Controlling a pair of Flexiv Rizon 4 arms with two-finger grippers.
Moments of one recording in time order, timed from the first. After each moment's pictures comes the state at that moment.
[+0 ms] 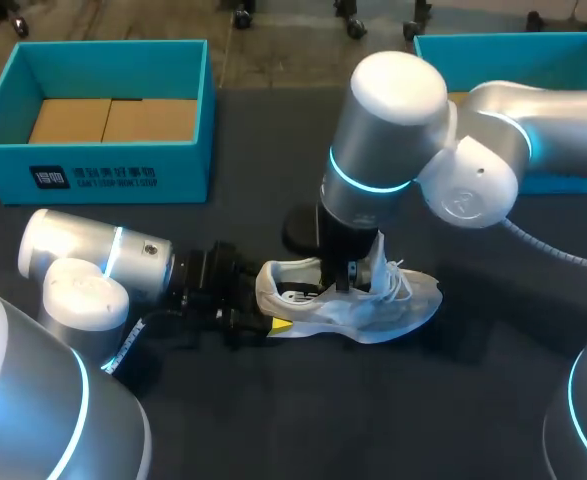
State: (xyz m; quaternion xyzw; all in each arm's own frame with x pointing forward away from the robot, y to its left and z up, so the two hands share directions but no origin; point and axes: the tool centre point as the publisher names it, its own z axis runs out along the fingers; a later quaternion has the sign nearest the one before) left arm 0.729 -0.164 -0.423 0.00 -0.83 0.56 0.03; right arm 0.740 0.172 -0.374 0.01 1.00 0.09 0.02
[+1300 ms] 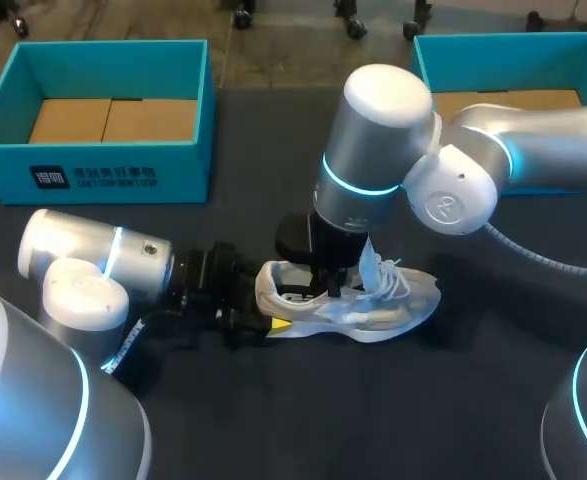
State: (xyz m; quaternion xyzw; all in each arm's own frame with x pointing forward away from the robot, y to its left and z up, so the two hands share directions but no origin) left arm 0.729 -0.163 -0.423 0.00 -0.83 0.56 0.03; right arm 0.743 0.186 -0.405 0.00 0.99 0.11 -0.02
